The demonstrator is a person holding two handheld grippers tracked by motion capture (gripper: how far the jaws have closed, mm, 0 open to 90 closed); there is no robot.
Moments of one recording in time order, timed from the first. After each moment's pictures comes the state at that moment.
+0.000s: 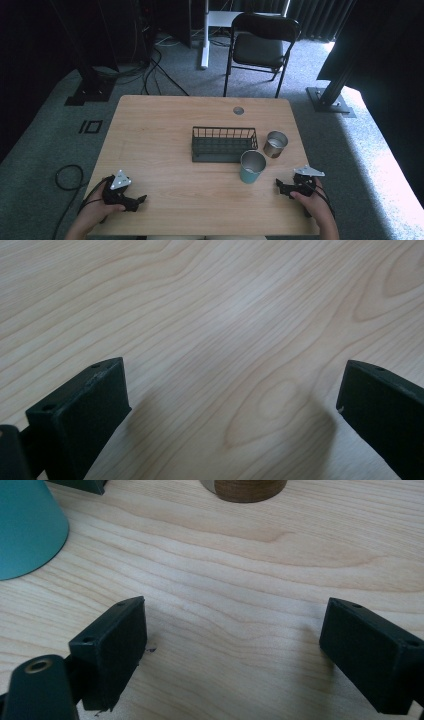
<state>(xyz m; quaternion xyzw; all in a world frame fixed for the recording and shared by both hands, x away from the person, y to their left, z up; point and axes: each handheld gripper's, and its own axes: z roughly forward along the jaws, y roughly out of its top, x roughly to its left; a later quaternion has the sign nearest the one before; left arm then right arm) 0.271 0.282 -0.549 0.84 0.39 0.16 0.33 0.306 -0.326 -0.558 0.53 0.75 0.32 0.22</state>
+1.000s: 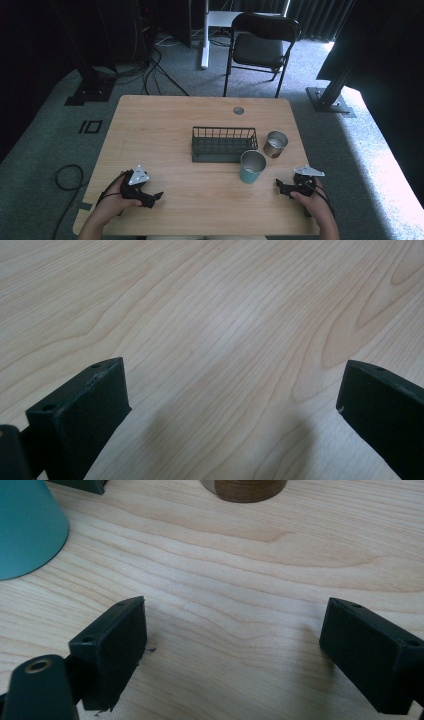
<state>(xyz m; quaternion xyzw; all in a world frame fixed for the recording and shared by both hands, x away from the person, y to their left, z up) 0.287 0.233 -0.540 0.86 0.34 0.16 0.35 0.306 -0.326 -0.558 0.53 0.75 0.32 0.22</state>
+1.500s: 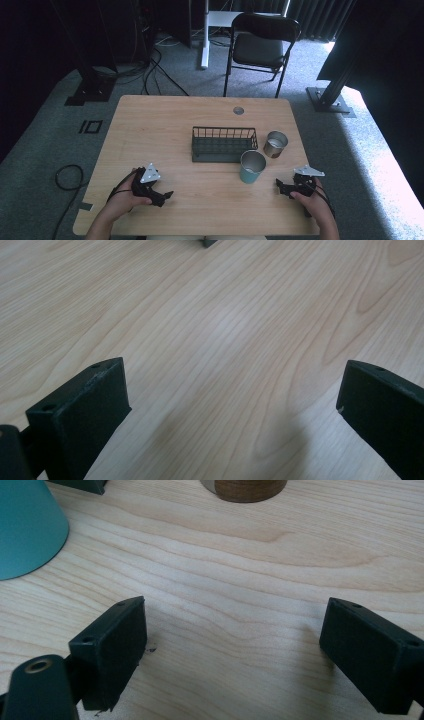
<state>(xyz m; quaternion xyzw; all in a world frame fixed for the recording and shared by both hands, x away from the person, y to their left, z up) 0.294 0.202 -0.535 0.87 0.31 0.15 0.35 0.306 -0.326 -0.558 0.53 0.75 0.32 0.22</state>
